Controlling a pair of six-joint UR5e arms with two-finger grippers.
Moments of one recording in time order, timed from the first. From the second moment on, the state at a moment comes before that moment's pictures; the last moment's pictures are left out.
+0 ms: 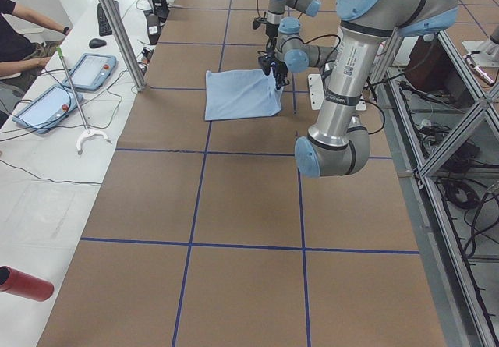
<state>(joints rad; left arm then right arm) -0.41 -2.04 -2.06 -1.55 -1.77 -1.76 0.44 -1.11 1.94 -1.41 1.80 1.62</state>
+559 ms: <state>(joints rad) -0.54 -2.08 -1.85 -1.74 -1.77 -1.72 0.56 -0.96 1.63 -1.21 1.83 1.62</state>
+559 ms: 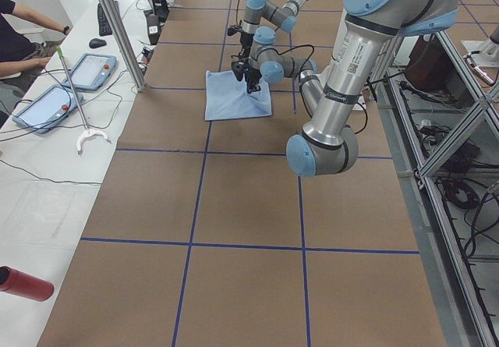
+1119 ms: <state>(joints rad) -0.61 -2.12 -1.72 -1.81 -1.77 -1.70 0.66 -0.85 1.47 -1.19 1.91 1.62</state>
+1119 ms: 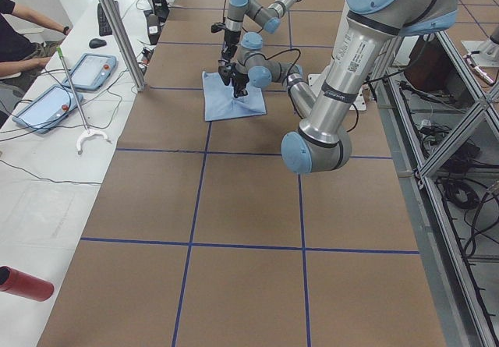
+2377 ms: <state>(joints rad) -0.84 -2.18 -1.49 -1.95 -1.92 -1.40 0.90 -0.71 1.14 -1.19 2.09 1.39</state>
